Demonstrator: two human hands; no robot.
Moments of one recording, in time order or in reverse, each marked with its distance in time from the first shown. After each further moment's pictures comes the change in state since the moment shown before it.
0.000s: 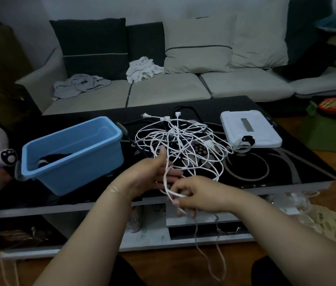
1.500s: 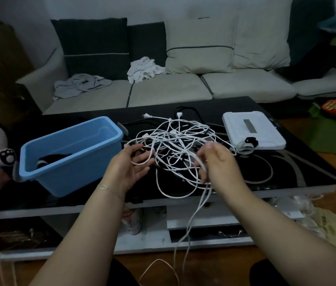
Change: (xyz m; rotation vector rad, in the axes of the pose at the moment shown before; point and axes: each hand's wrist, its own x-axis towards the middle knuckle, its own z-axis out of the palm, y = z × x) left_hand 0.008 0.000 -0.033 -0.504 0.373 0.120; right_hand 0.004 -0.014 -0.010 0.468 0.902 -0.126
